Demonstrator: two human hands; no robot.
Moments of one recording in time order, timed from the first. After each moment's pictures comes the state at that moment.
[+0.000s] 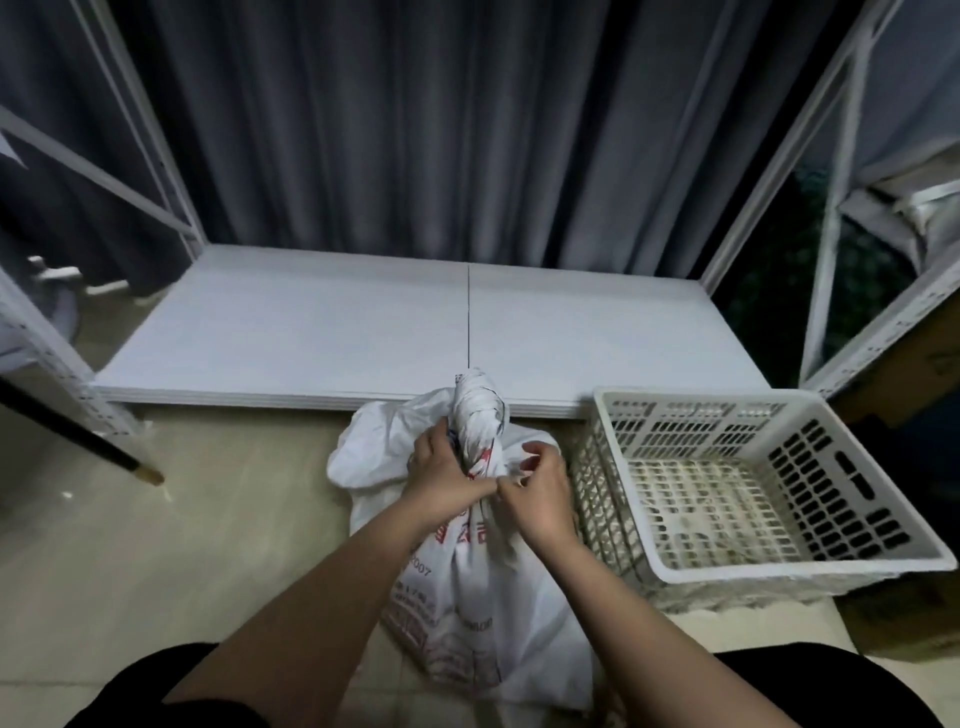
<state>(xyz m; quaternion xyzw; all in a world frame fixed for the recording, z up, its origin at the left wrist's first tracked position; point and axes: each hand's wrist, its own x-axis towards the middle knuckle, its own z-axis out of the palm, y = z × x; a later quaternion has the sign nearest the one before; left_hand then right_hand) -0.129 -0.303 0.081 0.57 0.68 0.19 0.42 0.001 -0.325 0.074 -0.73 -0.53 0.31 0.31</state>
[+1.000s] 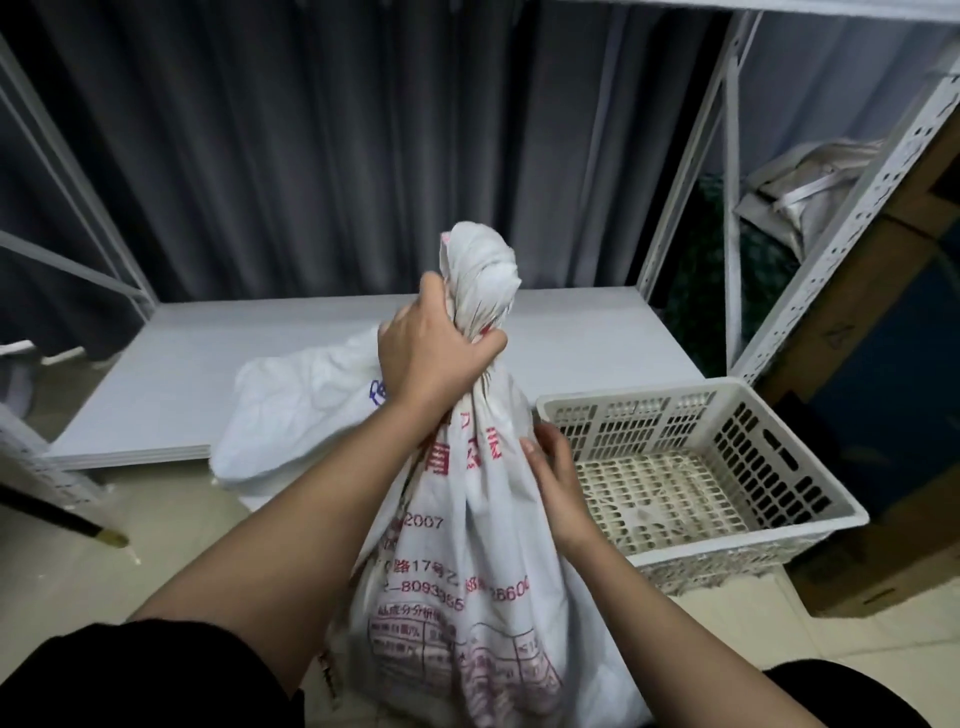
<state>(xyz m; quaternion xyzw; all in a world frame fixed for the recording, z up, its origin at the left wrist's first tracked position) -0.049 -0.287 0.263 0.67 0.61 0.40 0.08 0.087 -0.354 0.122 -0.59 -0.44 0.46 0.50</state>
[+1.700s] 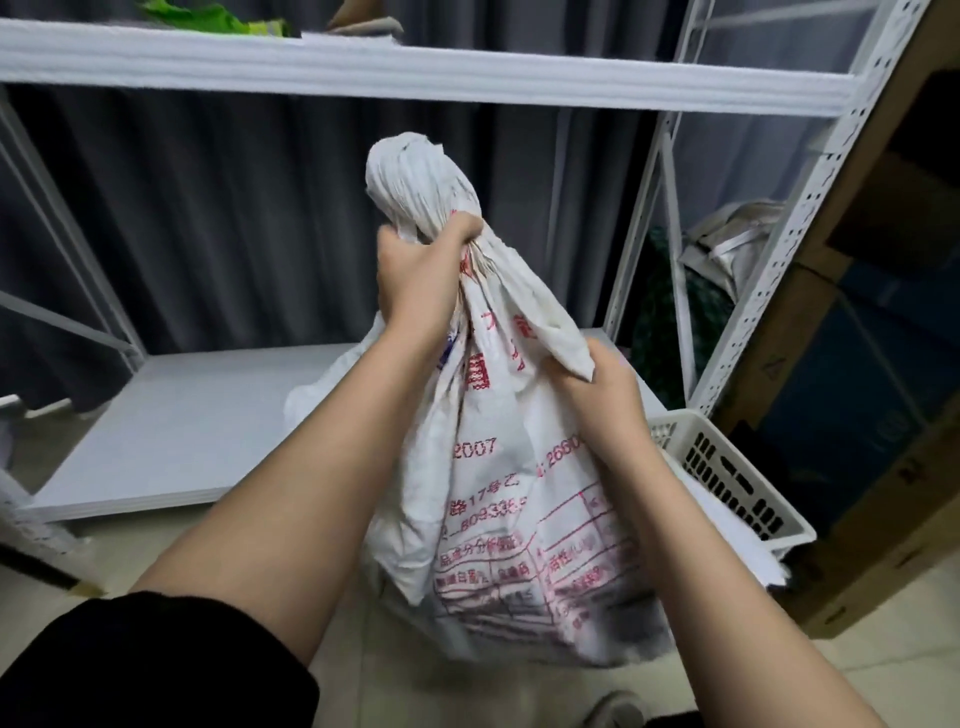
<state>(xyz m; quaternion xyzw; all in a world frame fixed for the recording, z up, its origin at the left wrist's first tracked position) -0.011 -0.313 0.386 0.44 0.48 0.63 0.42 0.136 -0.367 0.296 -0.62 -0.56 0.16 0.53</state>
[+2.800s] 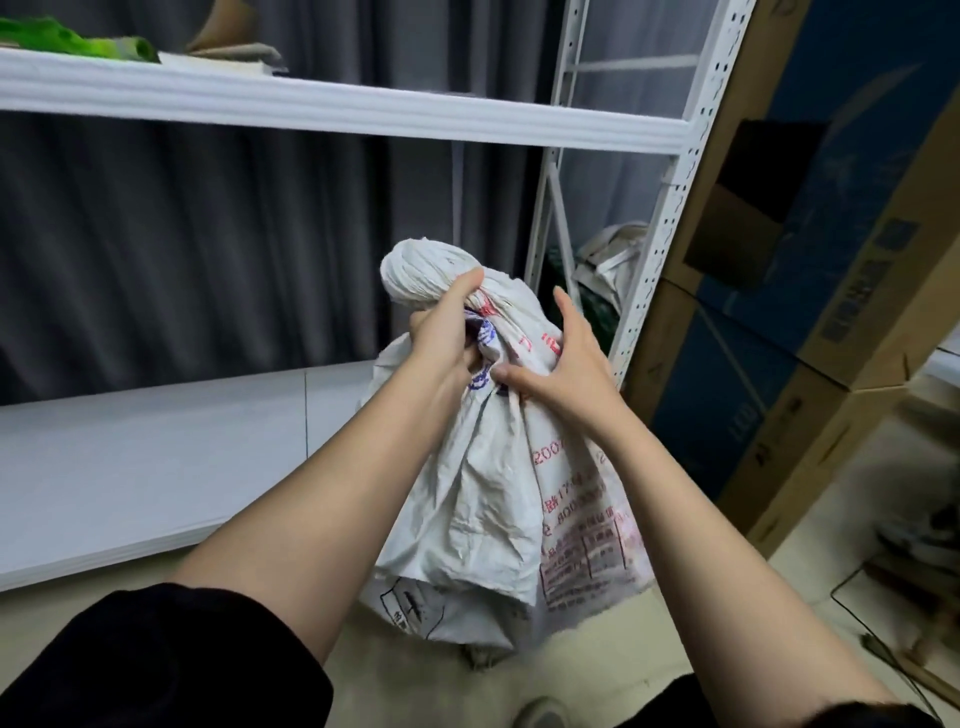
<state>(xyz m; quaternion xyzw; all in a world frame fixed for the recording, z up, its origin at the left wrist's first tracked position) 0.114 -0.311 0.364 0.27 0.34 0.54 0.72 0.238 -0.379 0.330 -0.67 -0.60 0.11 0.42</state>
